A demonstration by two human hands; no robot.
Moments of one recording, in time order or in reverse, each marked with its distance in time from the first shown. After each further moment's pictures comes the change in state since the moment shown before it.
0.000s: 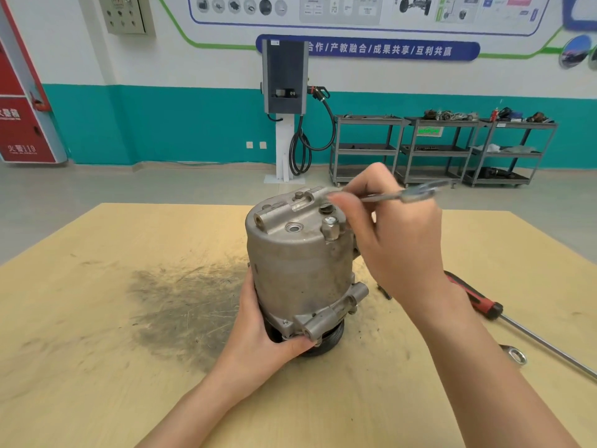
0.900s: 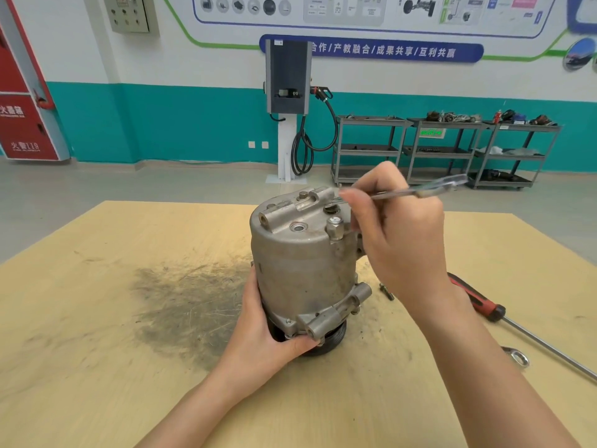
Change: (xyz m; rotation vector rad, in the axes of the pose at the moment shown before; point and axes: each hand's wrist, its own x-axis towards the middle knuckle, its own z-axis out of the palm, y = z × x) left_hand -0.001 0.001 -0.001 -0.003 -0.005 0.007; right_hand 0.001 -0.002 0.001 0.099 -0.021 0.076
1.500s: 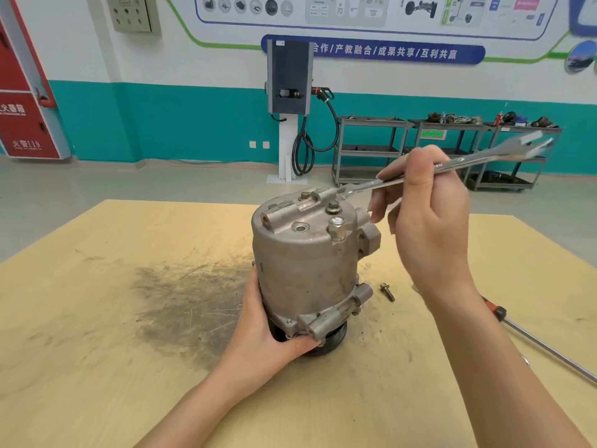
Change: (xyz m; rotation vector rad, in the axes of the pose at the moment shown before) left_hand 0.002 -0.004 0.000 -0.006 -0.007 0.007; right_hand 0.006 0.008 -0.008 0.491 0.102 0.382
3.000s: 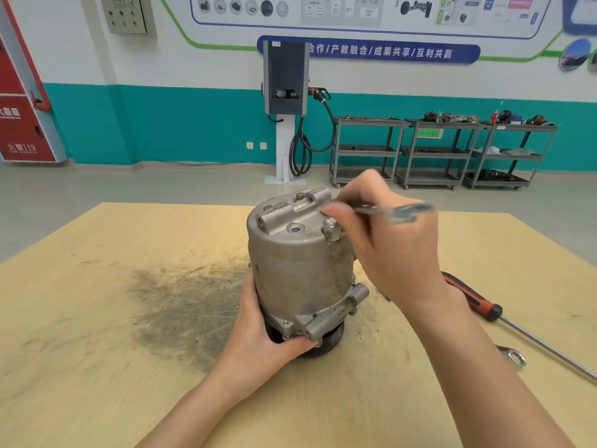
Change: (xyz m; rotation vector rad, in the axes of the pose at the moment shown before) left_hand 0.000 -0.002 0.000 0.010 0.017 0.003; right_hand -0.011 0.001 0.010 -0.573 -0.127 -0.470
